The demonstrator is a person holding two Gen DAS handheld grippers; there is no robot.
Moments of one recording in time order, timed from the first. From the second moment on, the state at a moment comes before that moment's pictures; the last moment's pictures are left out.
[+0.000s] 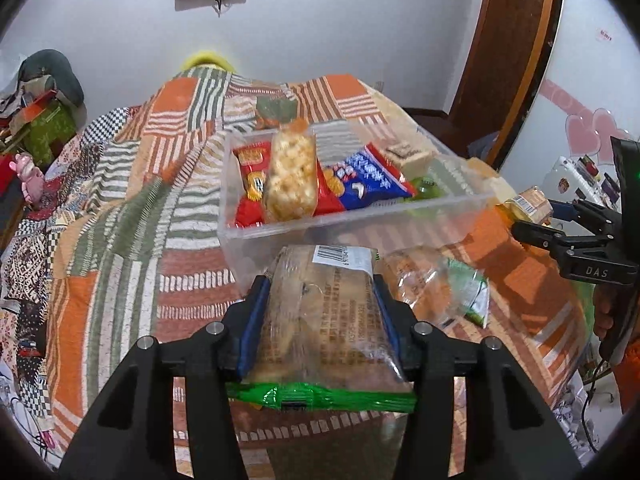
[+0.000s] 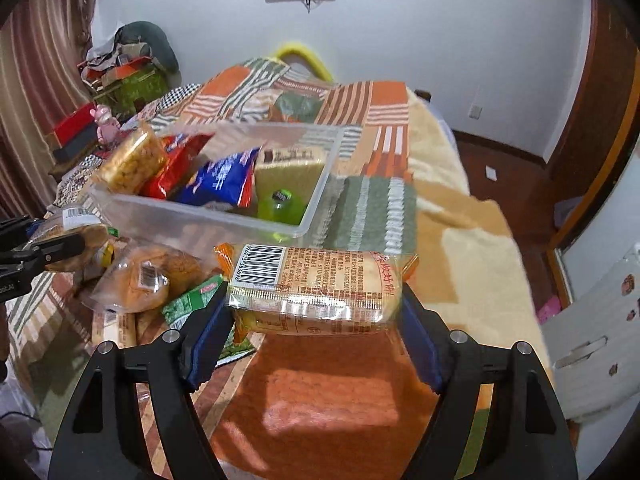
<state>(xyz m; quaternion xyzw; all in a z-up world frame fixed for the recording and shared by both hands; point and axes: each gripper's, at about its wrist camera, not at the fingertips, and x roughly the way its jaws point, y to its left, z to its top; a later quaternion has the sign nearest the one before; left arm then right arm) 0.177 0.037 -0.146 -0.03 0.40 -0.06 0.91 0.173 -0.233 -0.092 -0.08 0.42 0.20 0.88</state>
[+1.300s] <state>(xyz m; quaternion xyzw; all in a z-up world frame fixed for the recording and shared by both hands) 0.297 -0.003 -0.130 -0.03 0.37 -0.07 0.92 0.237 -0.155 -0.102 -0.09 0.40 0.24 0.88</state>
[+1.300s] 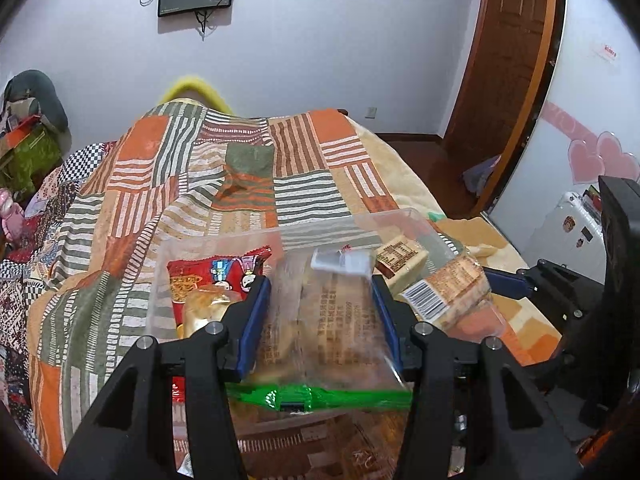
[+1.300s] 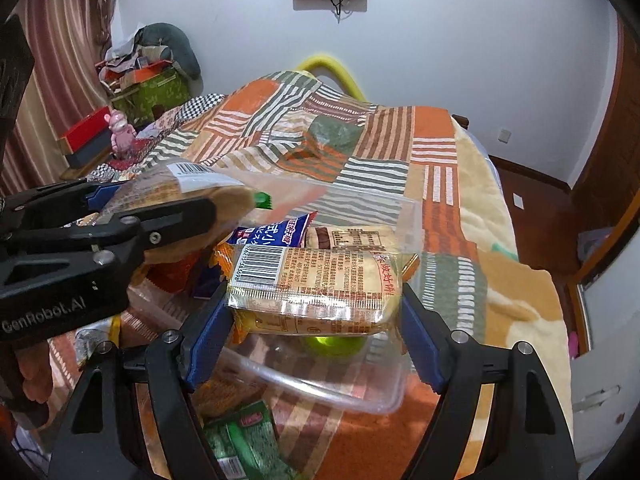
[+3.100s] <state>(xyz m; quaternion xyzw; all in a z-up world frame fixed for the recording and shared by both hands) 0.189 0.090 -0.223 -0.05 0.48 -0.03 0.88 0.176 -0.170 -0.150 -0.08 0.49 0.27 0.83</state>
